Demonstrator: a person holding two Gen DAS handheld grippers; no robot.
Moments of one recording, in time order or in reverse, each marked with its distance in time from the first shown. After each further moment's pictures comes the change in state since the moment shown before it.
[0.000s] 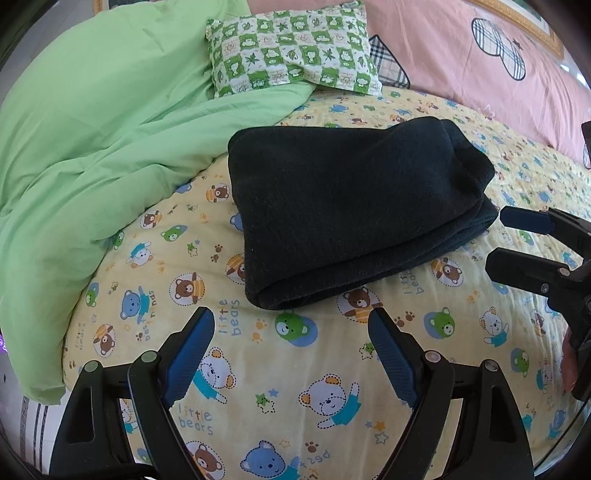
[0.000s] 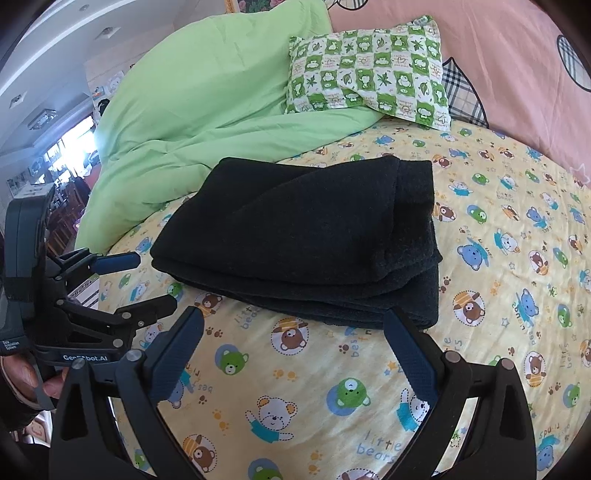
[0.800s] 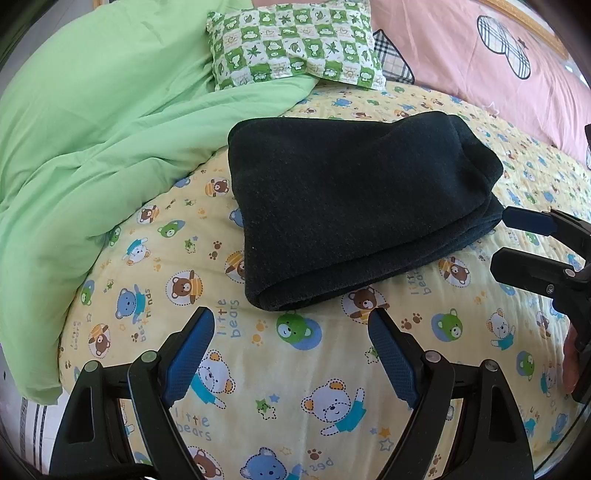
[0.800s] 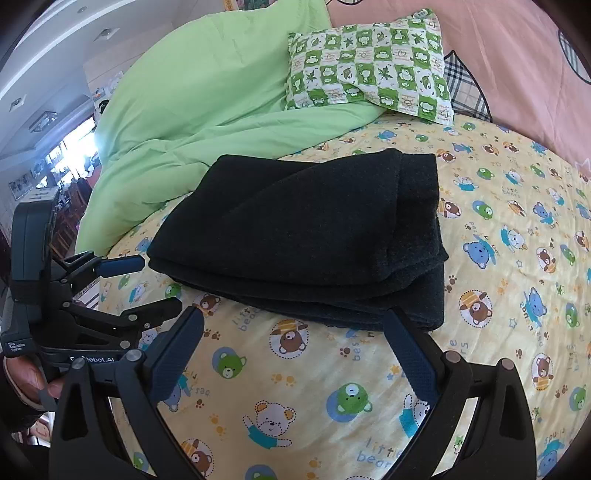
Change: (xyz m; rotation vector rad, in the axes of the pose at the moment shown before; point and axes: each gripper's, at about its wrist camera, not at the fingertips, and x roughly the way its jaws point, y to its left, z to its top) left arm 0.009 0.003 0.002 -0.008 0.016 -0.001; right arm 0.007 -0.004 0.000 0.010 0.008 0.016
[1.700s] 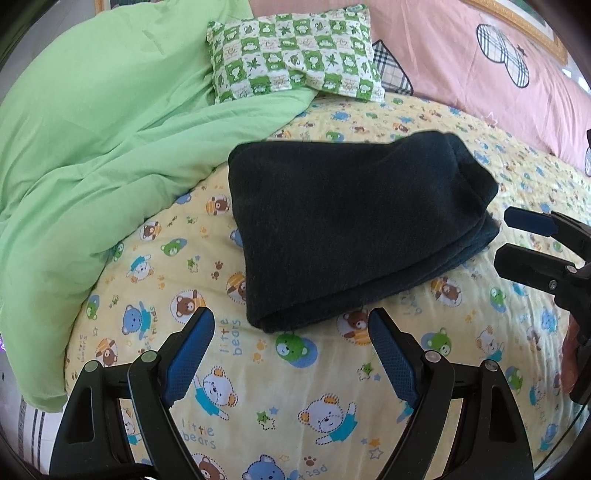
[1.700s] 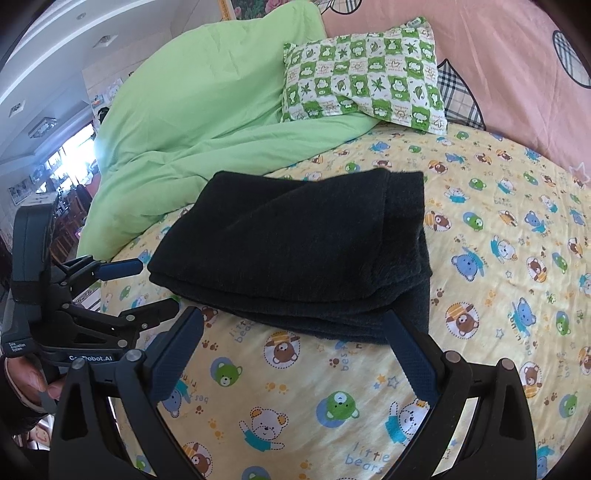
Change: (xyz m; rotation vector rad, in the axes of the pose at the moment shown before) left arm -0.009 -0.001 0.012 -0.007 -0.036 -0.004; right arm -0.013 -0.005 0.010 0.004 -0.035 -0.004
